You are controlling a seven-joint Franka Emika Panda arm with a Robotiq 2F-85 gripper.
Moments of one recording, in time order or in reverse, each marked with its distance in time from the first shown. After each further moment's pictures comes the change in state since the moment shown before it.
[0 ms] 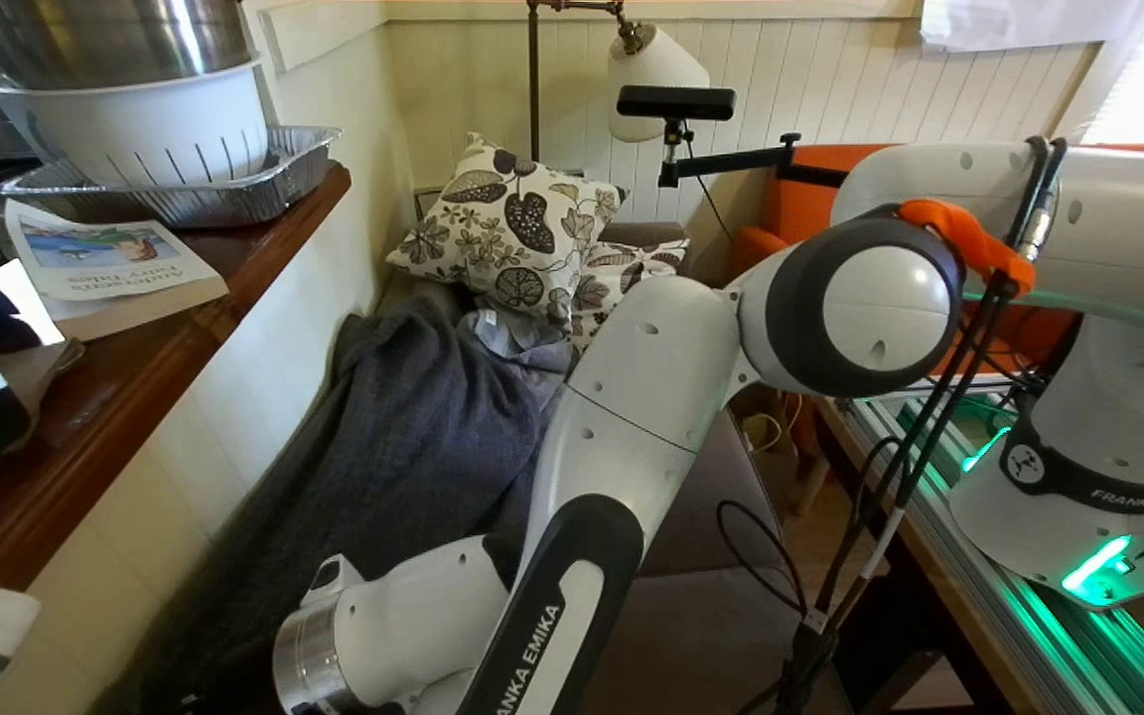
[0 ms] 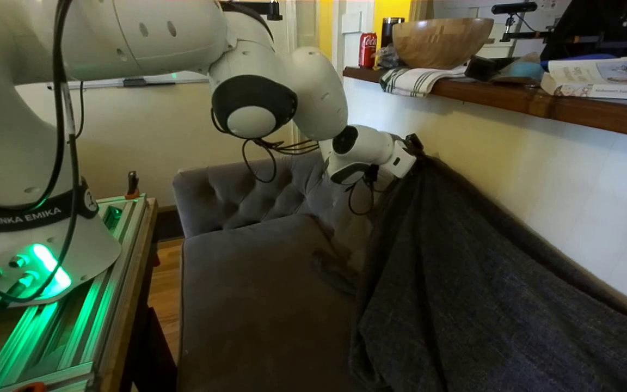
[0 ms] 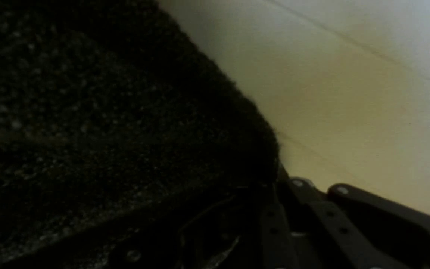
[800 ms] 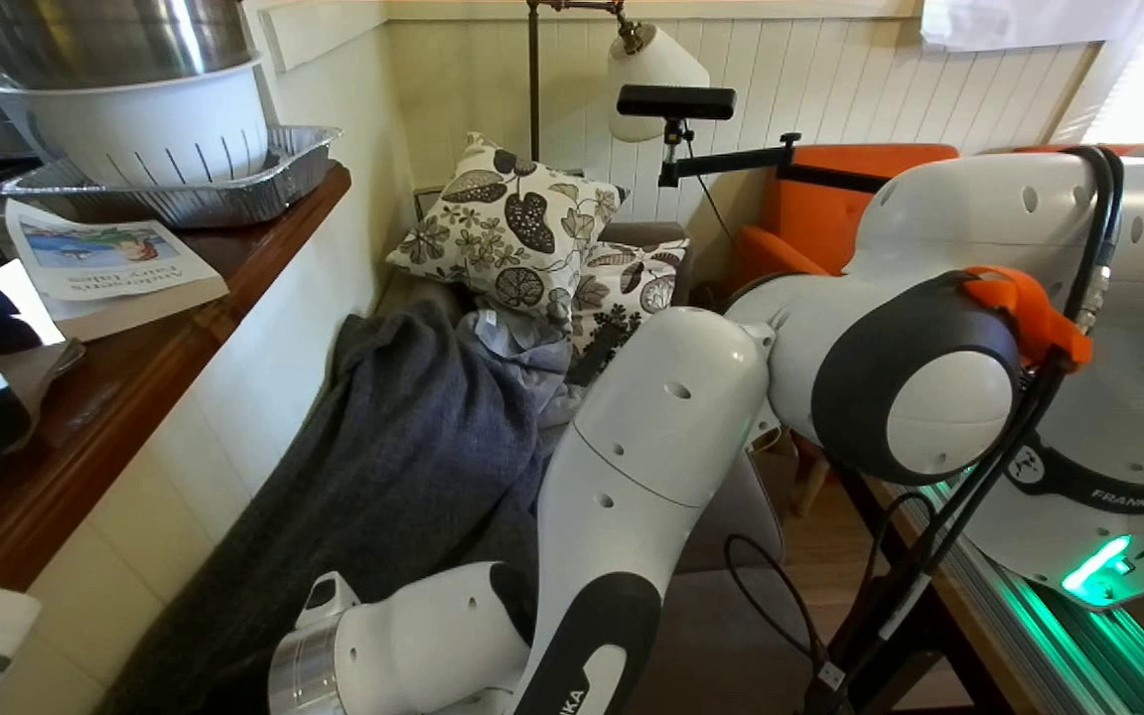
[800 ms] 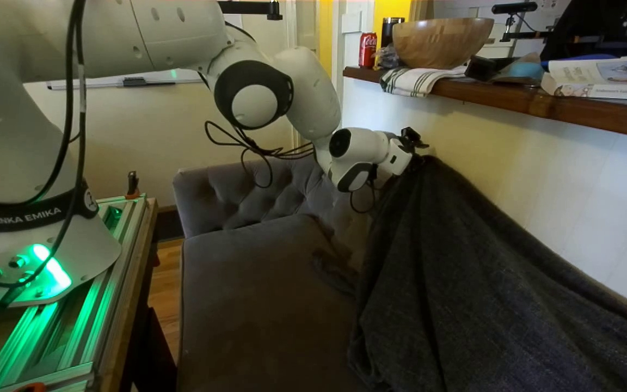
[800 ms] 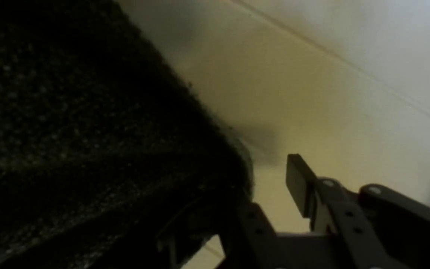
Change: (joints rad) arm 0.180 -0.011 -0.283 0.111 -0.002 0.049 0.294
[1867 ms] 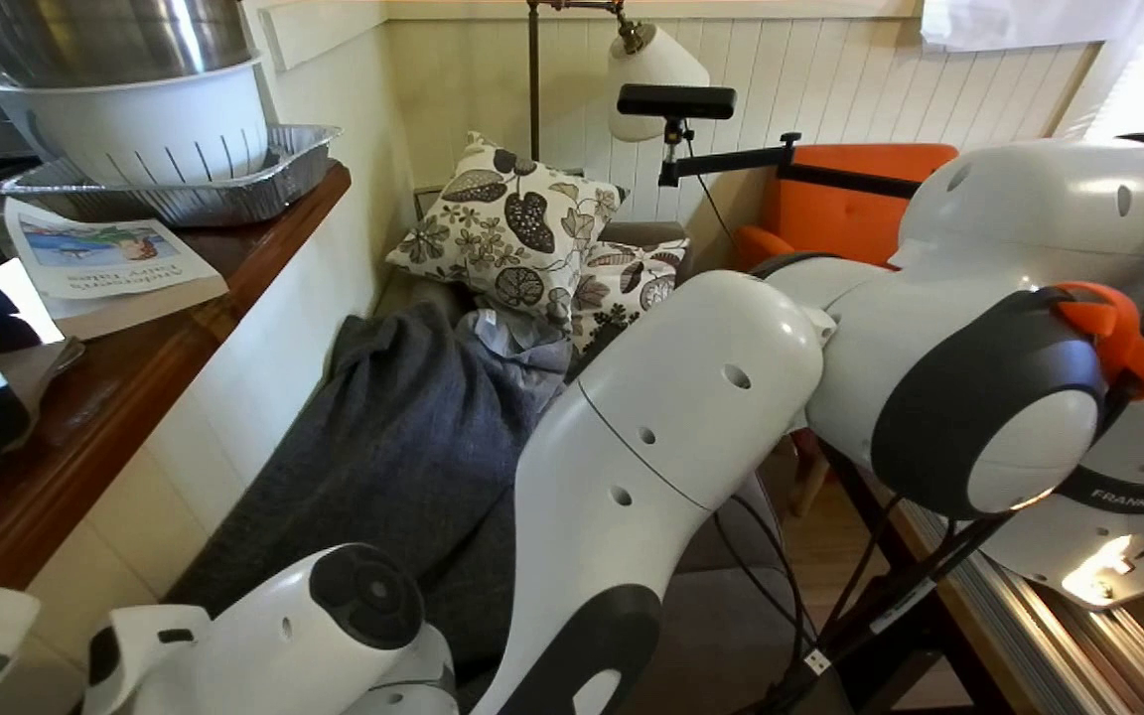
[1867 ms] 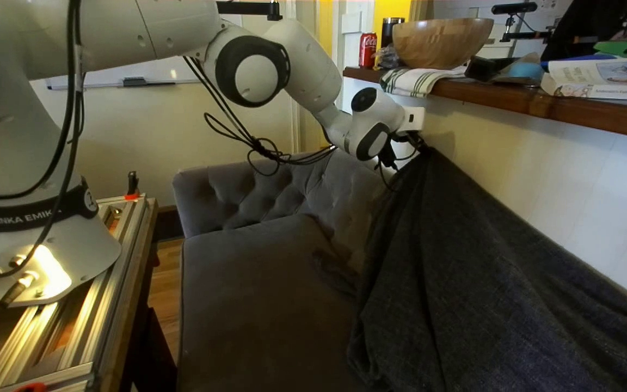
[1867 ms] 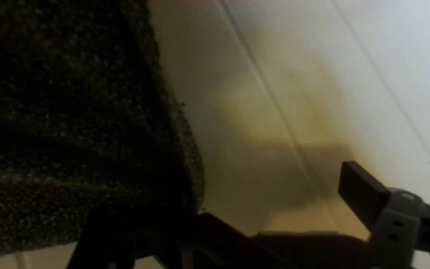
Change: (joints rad) arm 0.133 -0.075 -0.166 0.171 -0.018 -0.498 -0.409
